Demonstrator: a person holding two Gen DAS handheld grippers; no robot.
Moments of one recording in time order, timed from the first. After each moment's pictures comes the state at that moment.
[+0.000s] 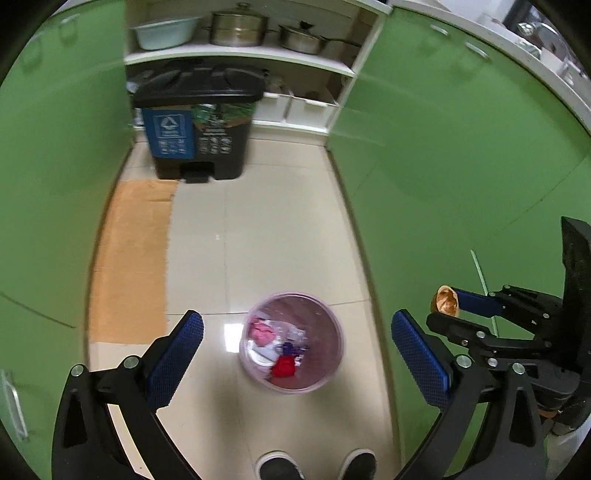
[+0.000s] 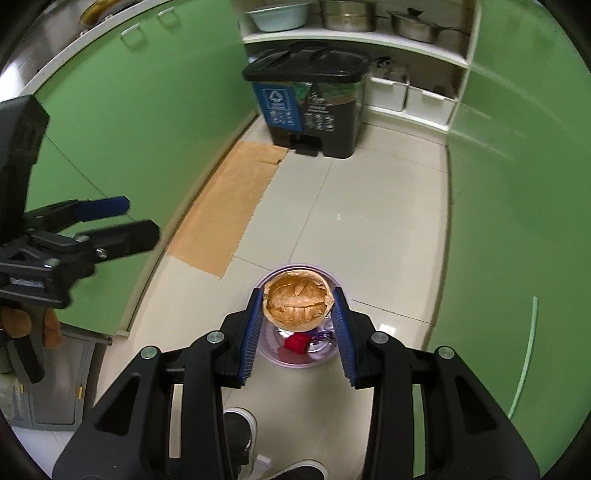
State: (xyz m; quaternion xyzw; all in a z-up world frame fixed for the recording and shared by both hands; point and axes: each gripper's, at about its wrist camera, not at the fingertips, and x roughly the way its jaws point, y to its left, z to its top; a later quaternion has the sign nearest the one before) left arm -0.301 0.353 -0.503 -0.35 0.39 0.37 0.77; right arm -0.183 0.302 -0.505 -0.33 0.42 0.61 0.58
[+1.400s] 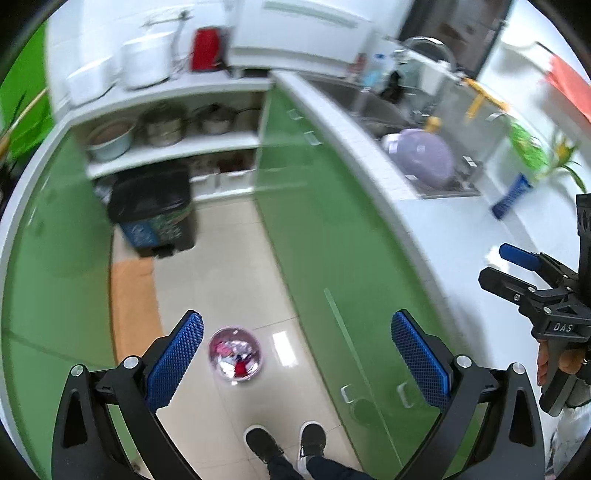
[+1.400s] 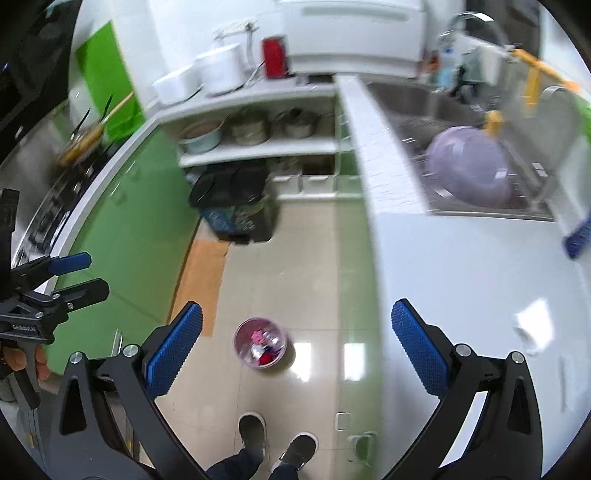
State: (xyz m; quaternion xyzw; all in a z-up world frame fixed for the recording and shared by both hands) left arm -0.216 0.234 -0.097 -0.27 0.39 0.28 0.83; right arm -0.074 0.113 -0.053 -0.22 0.39 0.52 0.73
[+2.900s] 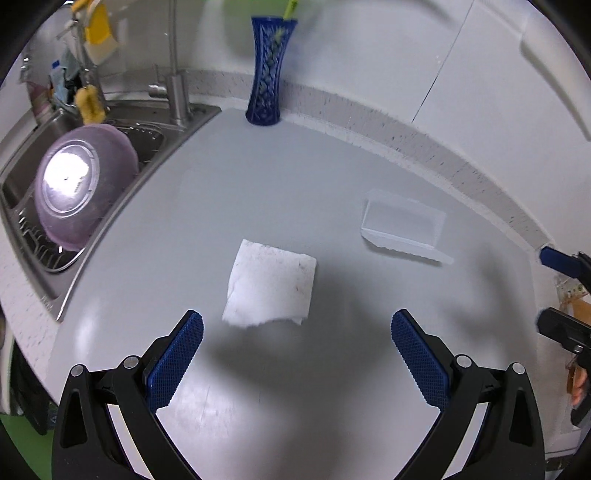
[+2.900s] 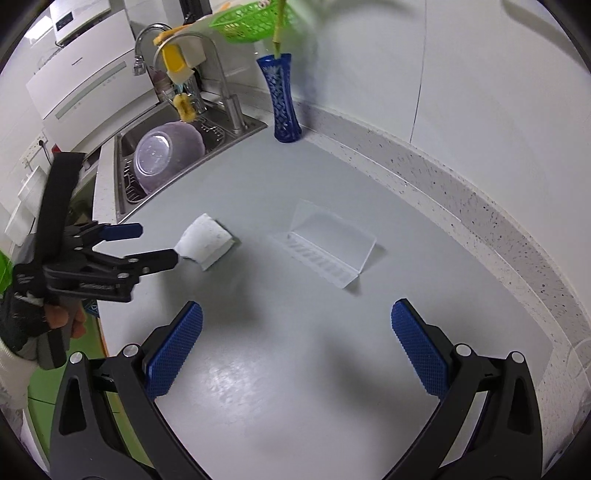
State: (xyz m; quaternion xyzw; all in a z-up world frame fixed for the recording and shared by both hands) left arm 0.194 0.031 -0.133 -0.05 0.52 -0.07 0.85; right arm 0.136 -0.209 -0.061 -0.05 0.46 0.23 0.86
